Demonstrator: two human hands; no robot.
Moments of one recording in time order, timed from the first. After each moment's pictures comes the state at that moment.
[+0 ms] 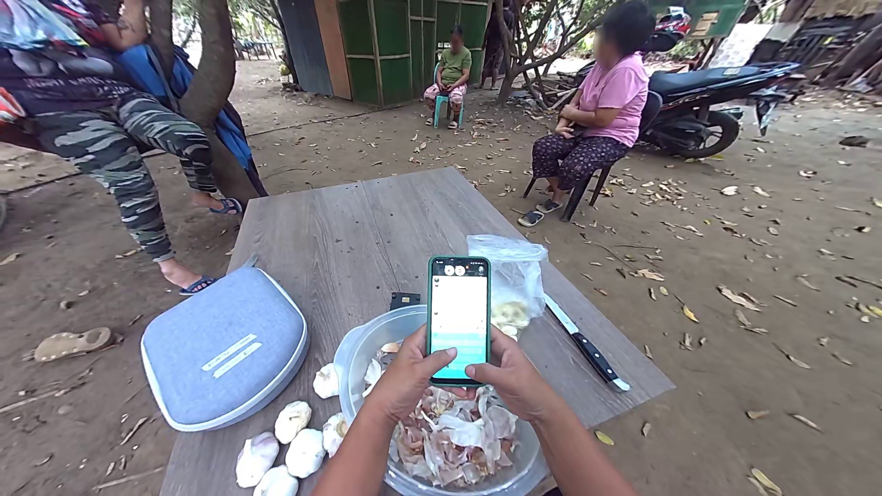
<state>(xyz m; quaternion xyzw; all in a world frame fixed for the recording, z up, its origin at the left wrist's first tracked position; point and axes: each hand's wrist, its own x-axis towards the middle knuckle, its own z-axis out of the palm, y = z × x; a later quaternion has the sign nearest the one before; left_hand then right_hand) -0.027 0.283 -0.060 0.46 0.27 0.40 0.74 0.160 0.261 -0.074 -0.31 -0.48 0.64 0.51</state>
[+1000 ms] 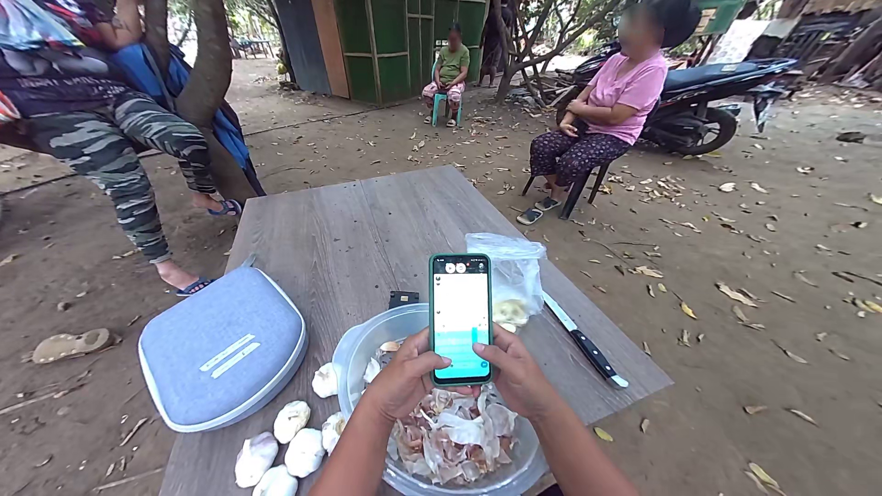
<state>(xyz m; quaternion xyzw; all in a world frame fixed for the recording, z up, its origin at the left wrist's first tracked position) -0.035 0.287 -0.066 0.45 0.18 0.37 0.79 0.163 0.262 -0.076 -0.32 -0.46 0.64 0.53</state>
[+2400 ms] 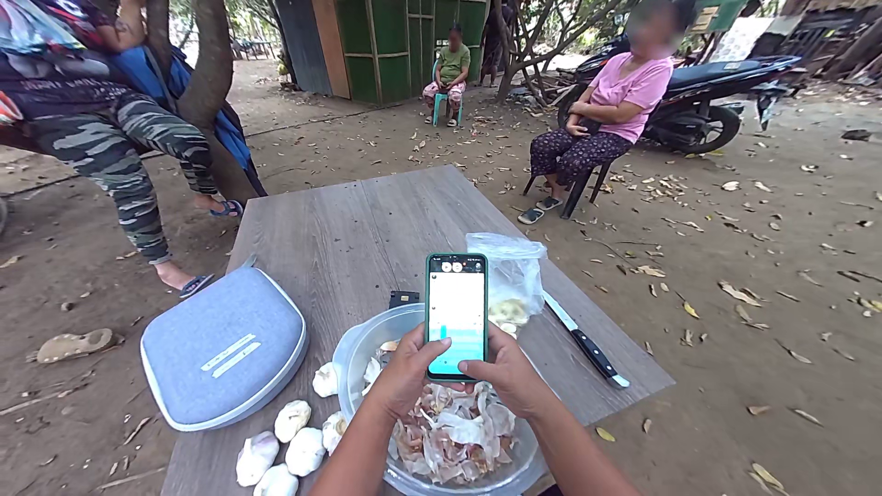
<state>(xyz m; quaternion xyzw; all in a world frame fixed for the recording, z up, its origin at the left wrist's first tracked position) -0.026 0.284 -0.058 0.44 0.29 0.40 0.75 0.154 0.260 -0.069 -0.36 -0.47 0.62 0.52</state>
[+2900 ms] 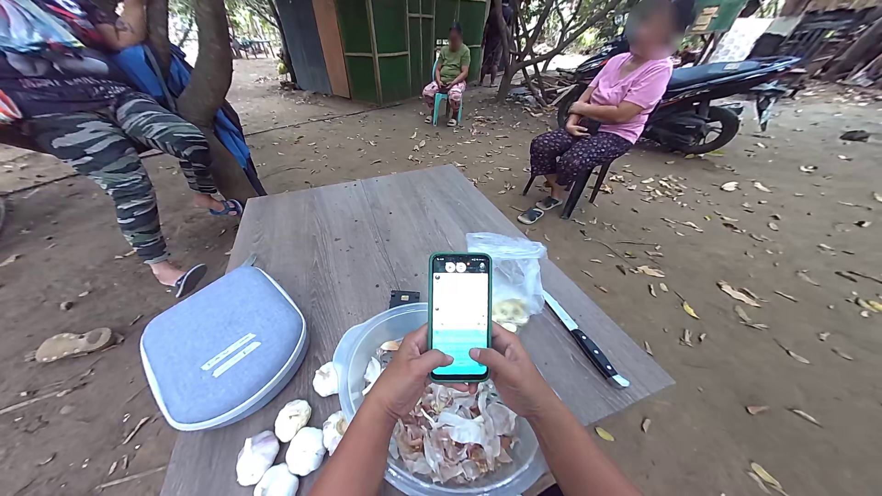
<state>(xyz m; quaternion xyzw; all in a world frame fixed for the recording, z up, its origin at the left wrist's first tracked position) -0.027 0.284 -0.059 0.46 0.26 0.39 0.75 0.157 0.261 -0.076 -0.35 -0.47 0.60 0.54</state>
